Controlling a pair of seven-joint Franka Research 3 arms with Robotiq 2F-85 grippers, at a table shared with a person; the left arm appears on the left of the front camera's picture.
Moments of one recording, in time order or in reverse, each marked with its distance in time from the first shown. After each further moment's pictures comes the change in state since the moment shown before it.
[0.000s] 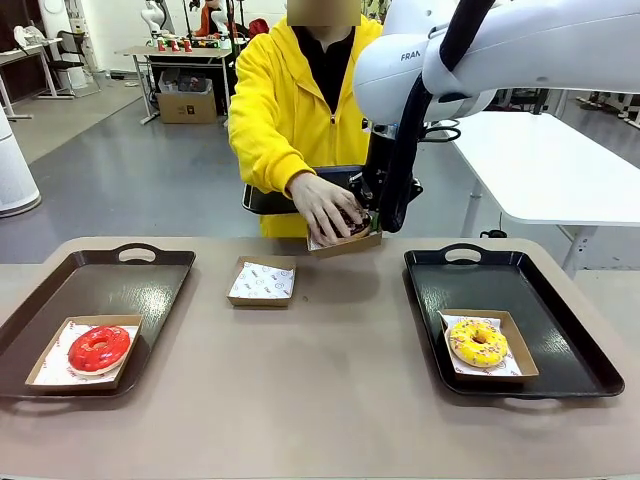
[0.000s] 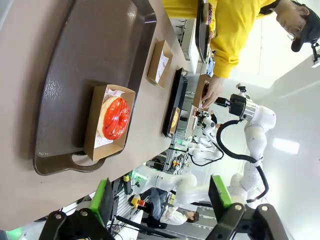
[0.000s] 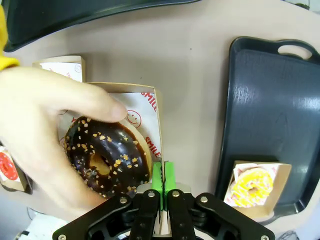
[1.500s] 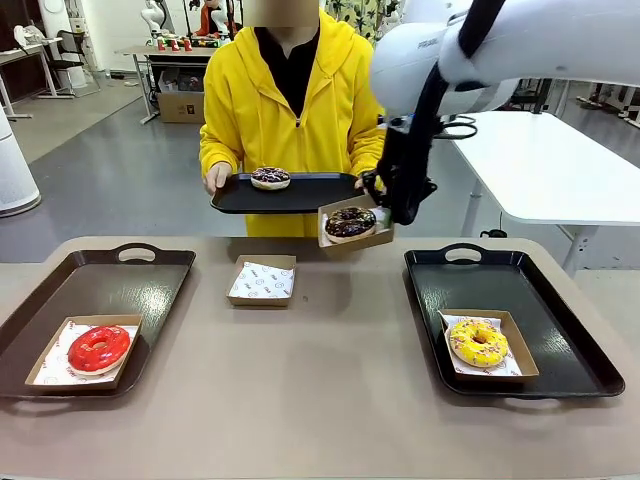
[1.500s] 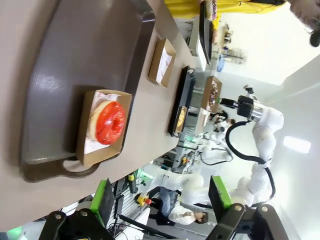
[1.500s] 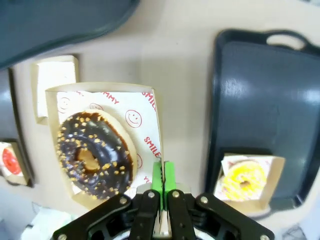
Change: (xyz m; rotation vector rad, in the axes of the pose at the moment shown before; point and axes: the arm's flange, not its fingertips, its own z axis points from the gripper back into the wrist) left arm 0.015 -0.042 -0.024 0.075 0.029 -0.022; right arm -0.002 -0.046 0.014 0.044 0.026 -0.037
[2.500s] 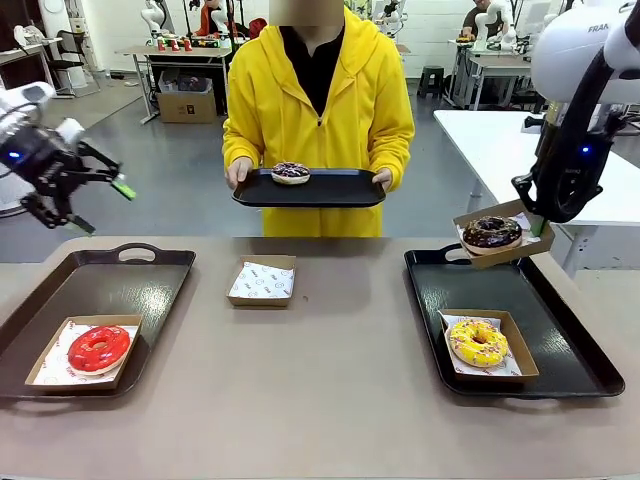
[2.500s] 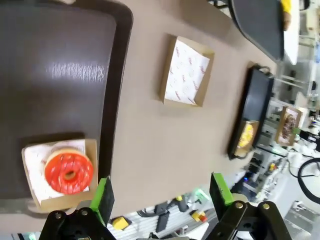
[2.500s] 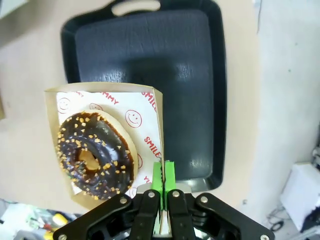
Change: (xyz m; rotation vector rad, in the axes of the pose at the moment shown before) left arm 0.047 -0.196 -0.242 0.564 0.036 -0.117; right arm -0.028 -0.203 0.032 -0.125 0.033 -0.076
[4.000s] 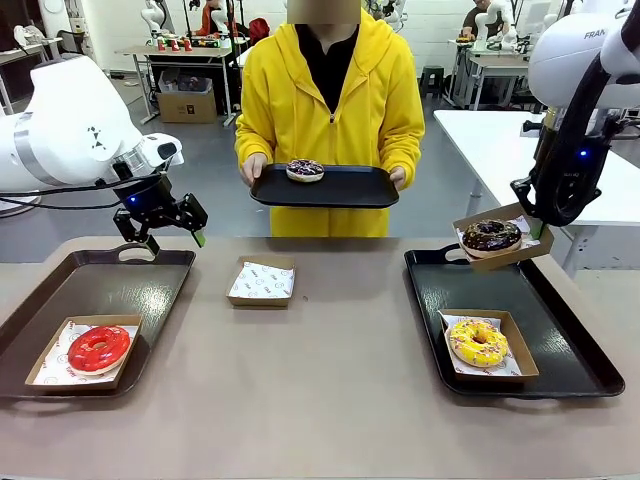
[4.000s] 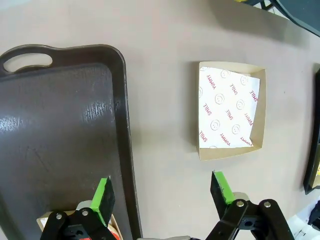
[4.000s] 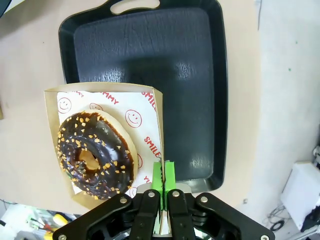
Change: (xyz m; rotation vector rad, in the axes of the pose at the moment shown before) left arm 0.011 -0.059 -0.121 0.362 -0.153 -0.260; right arm 0.000 0.001 -0.002 0.000 0.001 -0.003
